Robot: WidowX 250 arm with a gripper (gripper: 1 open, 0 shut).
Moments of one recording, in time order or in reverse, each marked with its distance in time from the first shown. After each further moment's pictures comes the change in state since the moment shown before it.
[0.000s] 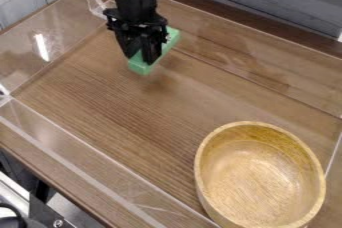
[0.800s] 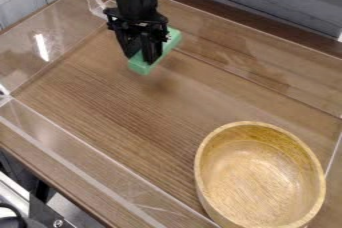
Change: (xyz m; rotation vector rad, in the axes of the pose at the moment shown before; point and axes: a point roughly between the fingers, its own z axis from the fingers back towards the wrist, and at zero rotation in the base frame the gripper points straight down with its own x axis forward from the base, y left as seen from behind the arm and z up) arm -0.004 -0.005 0.001 -0.021 0.031 -0.009
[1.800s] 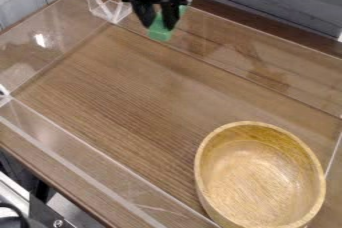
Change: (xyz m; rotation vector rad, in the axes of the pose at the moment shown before) arm 0.052 -0.024 0.020 0.007 -0.146 0.132
